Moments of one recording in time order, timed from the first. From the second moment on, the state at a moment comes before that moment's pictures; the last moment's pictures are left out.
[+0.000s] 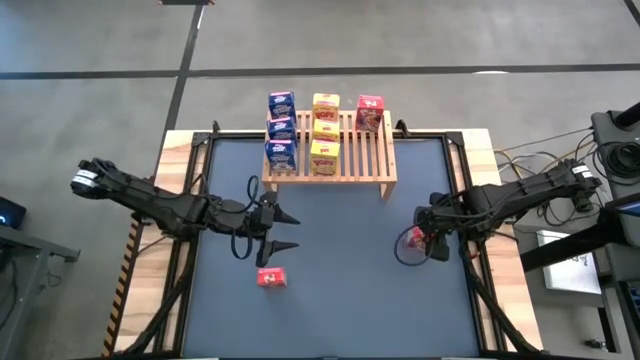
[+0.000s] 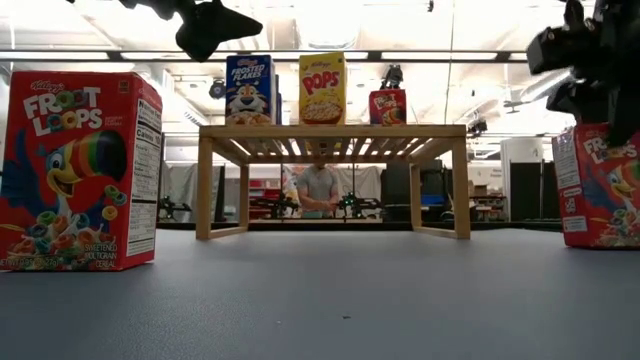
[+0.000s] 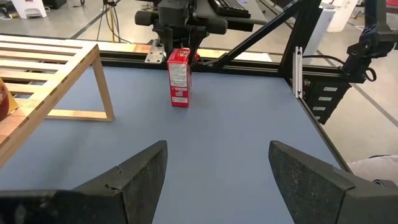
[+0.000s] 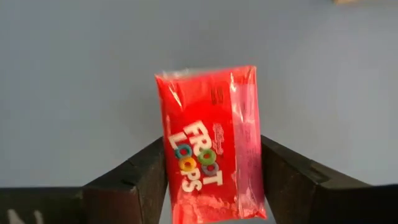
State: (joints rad) left arm -0.26 1.13 0.73 0.07 -0.19 -0.17; right arm 0.24 0.97 0.76 -1.09 0.03 0.44
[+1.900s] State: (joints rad) left arm -0.26 1.13 0.71 0.07 -0.19 -0.19; right arm 0.24 0.99 0.76 -1.11 0.03 0.45
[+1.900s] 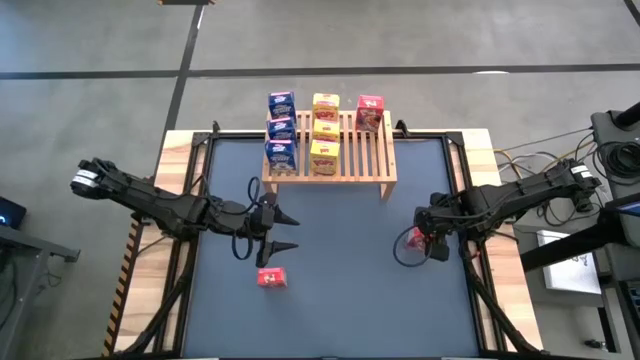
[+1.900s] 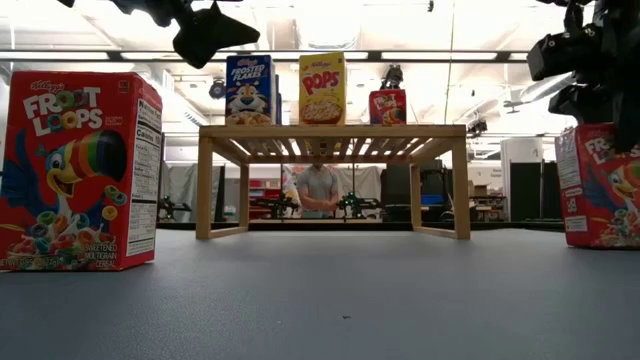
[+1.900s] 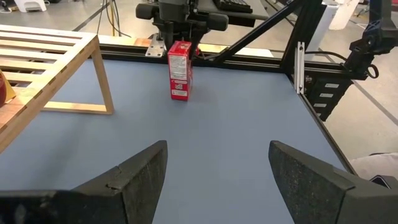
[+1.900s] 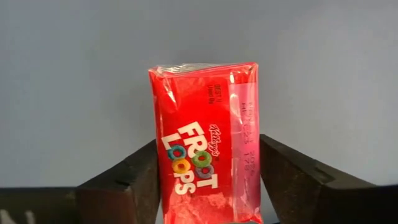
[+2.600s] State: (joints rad) left arm -0.26 1.13 0.71 0.08 -0.19 -0.19; right arm 0.24 0.99 0.91 -1.11 0.07 0.40
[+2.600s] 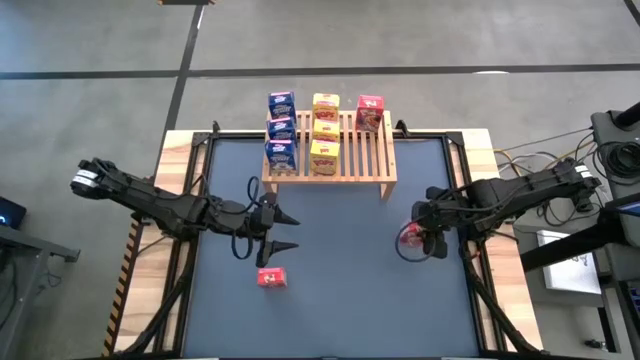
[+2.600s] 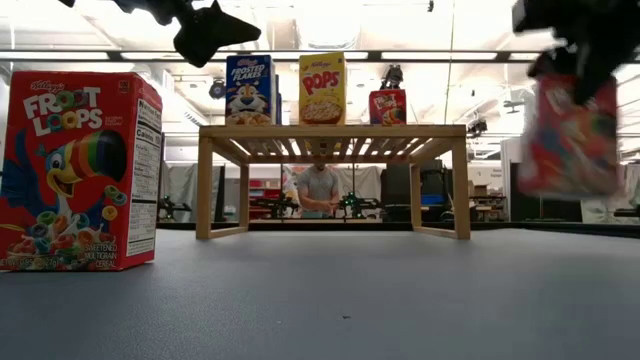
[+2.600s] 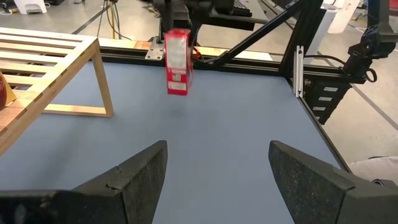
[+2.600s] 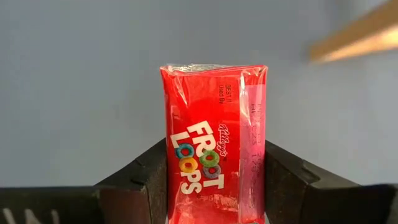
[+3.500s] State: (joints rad) left arm -0.26 1.13 0.71 0.13 -0.17 -0.20; right arm -0.31 1.38 1.69 -1.18 0.14 -0.43
